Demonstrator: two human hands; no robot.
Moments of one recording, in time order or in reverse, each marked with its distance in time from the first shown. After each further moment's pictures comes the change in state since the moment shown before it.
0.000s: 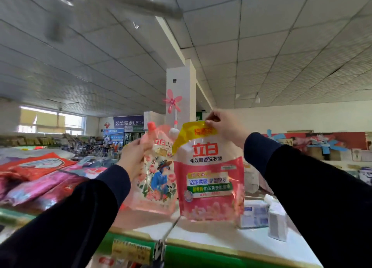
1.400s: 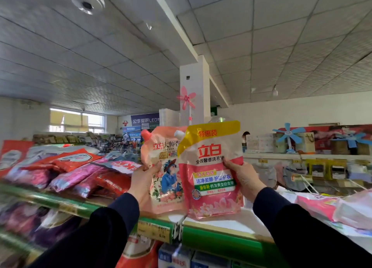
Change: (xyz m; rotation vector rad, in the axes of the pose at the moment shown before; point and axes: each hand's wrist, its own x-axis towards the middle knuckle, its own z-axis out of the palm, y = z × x) left_hand -0.068 -0.059 -0.036 0.046 0.136 0.027; right_hand -0.132 0.062 0.071 0.982 0.016 0.596
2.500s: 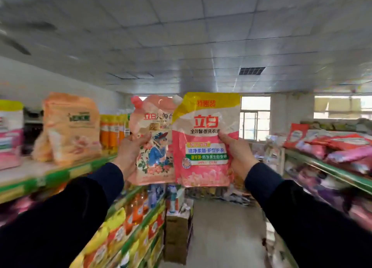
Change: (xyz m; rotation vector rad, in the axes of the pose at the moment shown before) left_hand -0.643 0.363 -0.265 0.530 1.227 0.414; right_hand -0.458 -0.089 0.391 0.509 -1.285 0.415
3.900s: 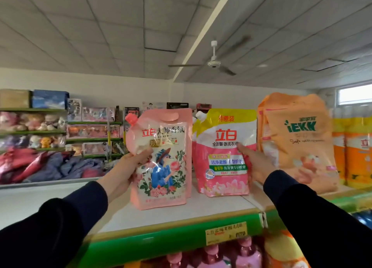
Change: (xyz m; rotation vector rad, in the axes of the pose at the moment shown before) left_hand -0.024 0.178 -0.534 0.482 0.749 0.069; right_hand 0.124 0.281 0.667 0.332 -0.967 0.347
